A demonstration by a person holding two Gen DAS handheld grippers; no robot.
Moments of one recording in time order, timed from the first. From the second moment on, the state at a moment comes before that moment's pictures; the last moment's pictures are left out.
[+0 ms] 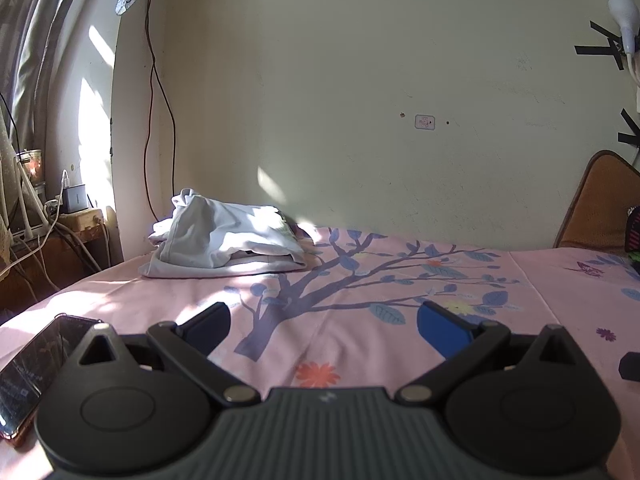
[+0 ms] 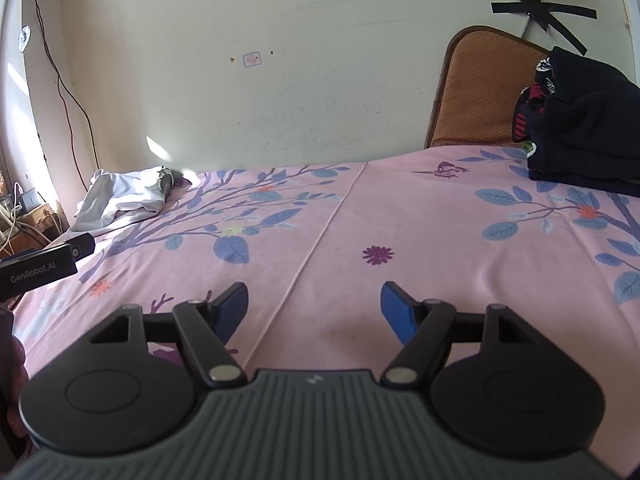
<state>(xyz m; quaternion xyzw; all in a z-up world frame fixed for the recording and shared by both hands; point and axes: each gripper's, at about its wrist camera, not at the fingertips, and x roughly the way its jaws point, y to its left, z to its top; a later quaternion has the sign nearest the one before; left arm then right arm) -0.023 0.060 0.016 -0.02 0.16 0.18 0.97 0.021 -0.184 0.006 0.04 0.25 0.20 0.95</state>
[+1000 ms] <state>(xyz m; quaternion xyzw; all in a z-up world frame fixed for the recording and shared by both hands) -0.025 0.062 0.016 -0.02 0.15 0.19 0.97 0.021 -0.184 0.006 0.05 0.25 0.20 0.95</state>
